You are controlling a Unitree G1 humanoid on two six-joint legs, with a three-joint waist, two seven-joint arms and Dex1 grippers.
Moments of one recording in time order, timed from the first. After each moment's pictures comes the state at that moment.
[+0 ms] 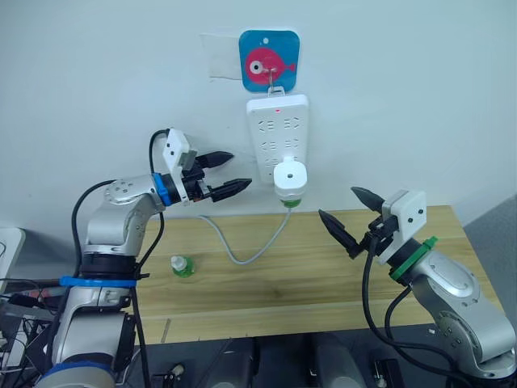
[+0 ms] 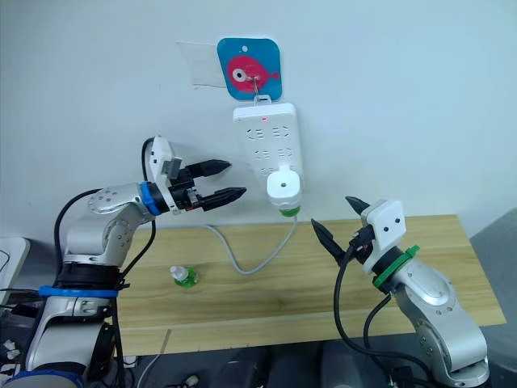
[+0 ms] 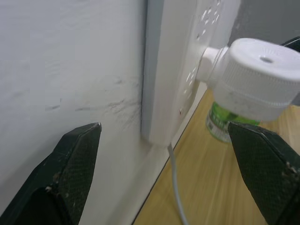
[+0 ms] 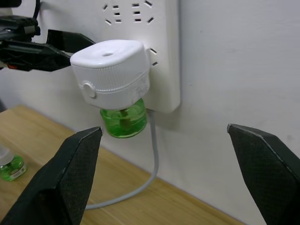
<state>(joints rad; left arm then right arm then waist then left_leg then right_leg) -0.66 0.56 0.03 0.25 -0.45 0.31 -1.05 -0.03 -0.42 -0.04 -0.72 0.41 0.56 0.36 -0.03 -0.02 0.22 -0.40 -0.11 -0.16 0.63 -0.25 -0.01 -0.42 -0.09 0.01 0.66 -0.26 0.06</state>
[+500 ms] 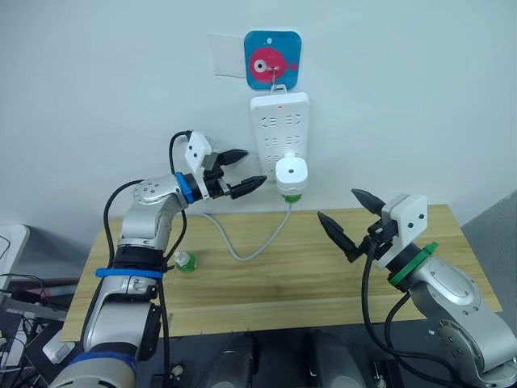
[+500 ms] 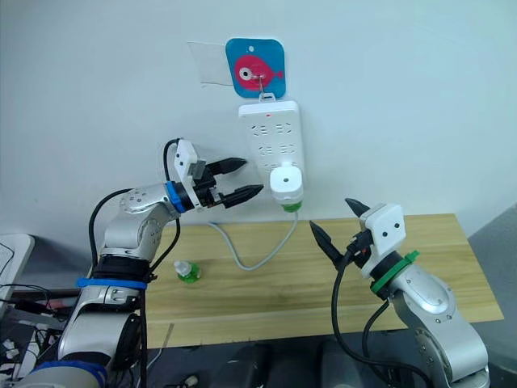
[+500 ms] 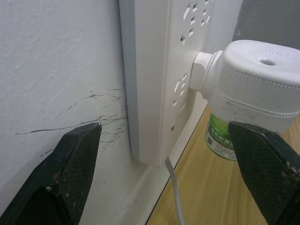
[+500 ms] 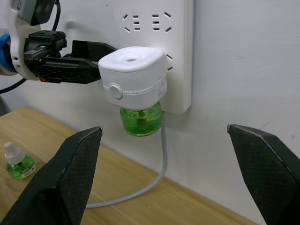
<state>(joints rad) -0.75 0.42 0.02 0.44 -0.35 0.14 -1.04 -0.01 -0.42 -0.02 -0.77 0.41 0.58 0.32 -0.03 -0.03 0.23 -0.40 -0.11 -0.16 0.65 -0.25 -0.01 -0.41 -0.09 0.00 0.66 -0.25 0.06</state>
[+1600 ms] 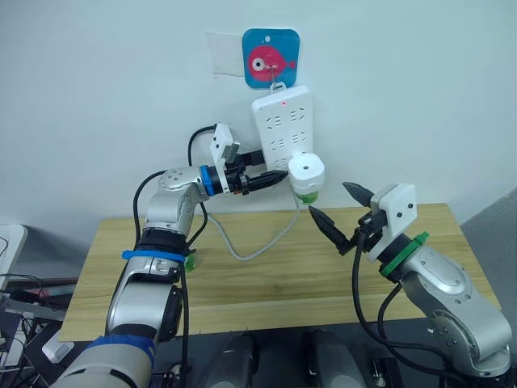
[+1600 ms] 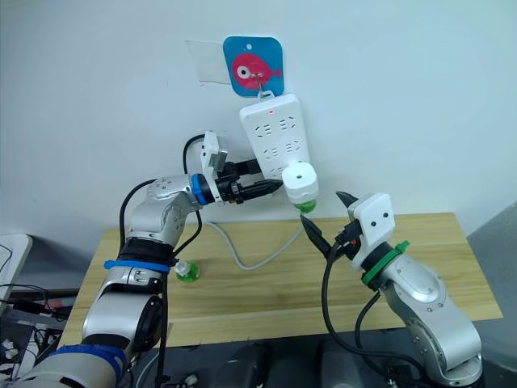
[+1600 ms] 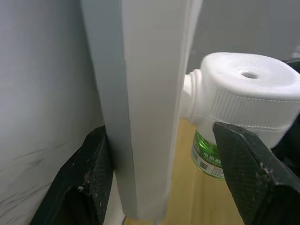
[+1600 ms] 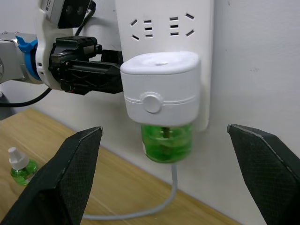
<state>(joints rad) -0.84 0.33 0.01 0.48 -0.35 0.24 -1.17 -0.13 -0.39 0.03 -0.78 0.42 0.68 0.28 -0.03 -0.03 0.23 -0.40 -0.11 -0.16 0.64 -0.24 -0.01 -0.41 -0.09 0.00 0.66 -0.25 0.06</state>
